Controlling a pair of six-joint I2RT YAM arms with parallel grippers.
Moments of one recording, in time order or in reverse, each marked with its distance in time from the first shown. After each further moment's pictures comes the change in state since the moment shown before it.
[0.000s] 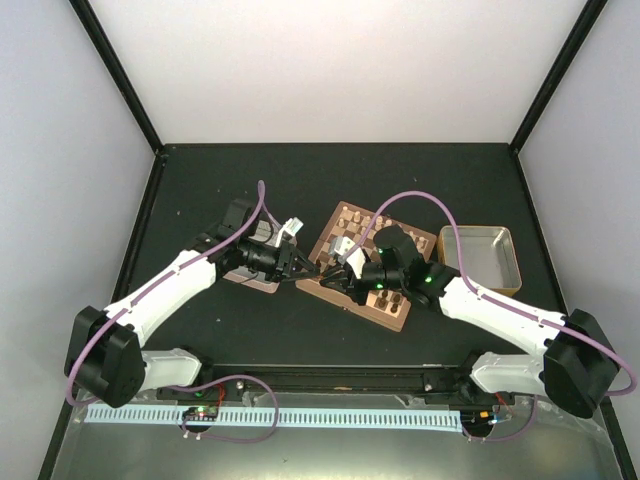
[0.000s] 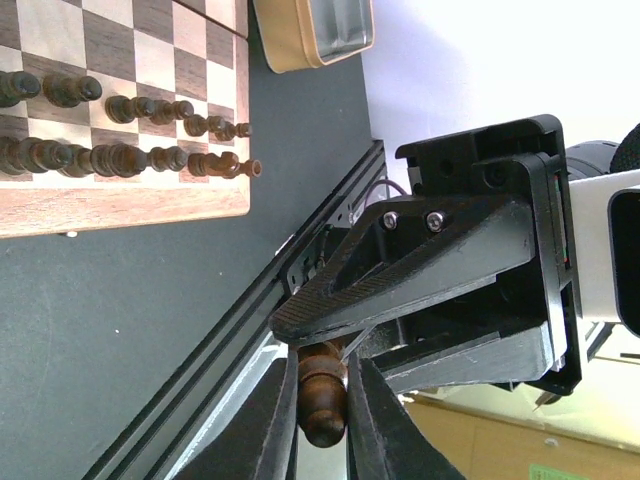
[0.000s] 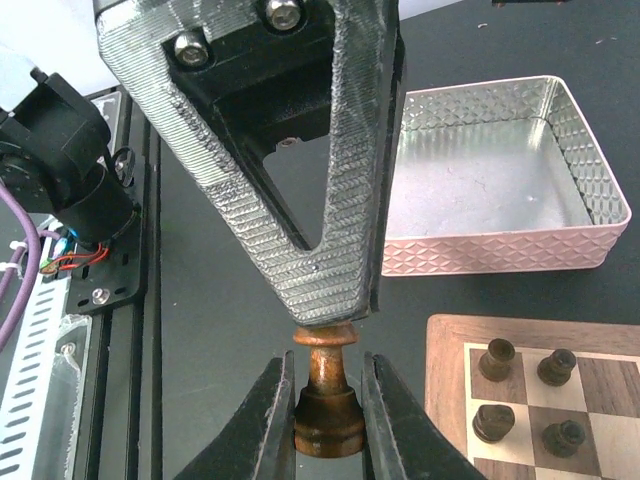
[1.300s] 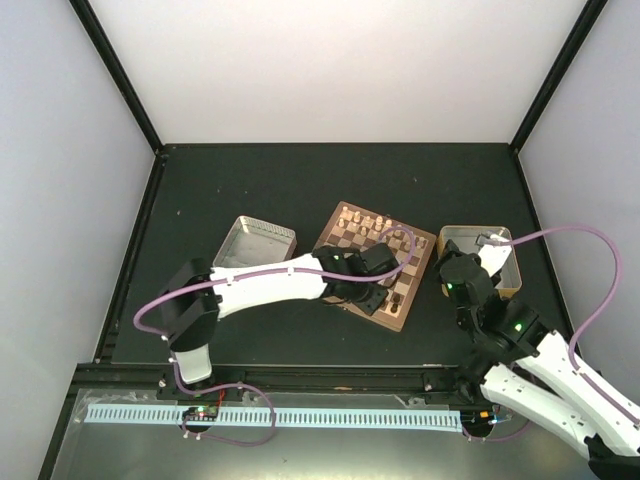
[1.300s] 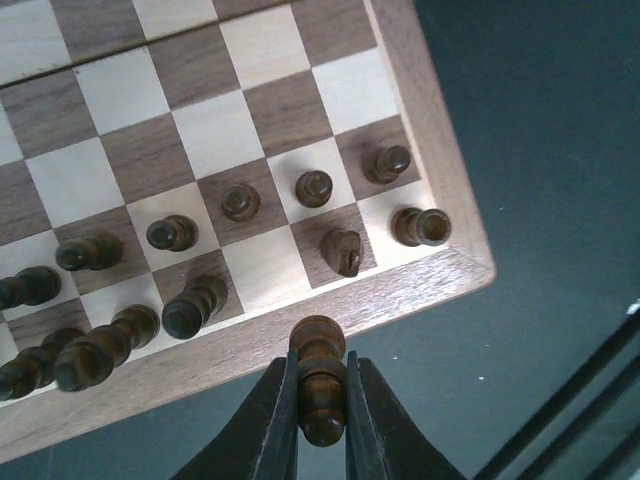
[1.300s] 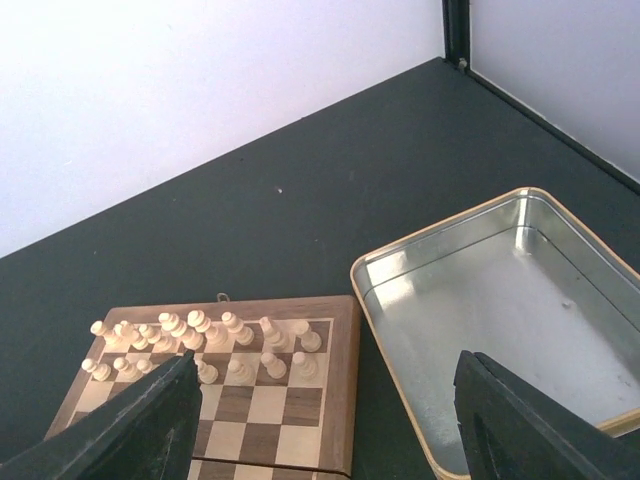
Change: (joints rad) left arm -0.680 0.512 0.542 -0.279 -1.085 0.224; right arm -0.035 -0.599 -0.010 -0.674 1.385 0.907
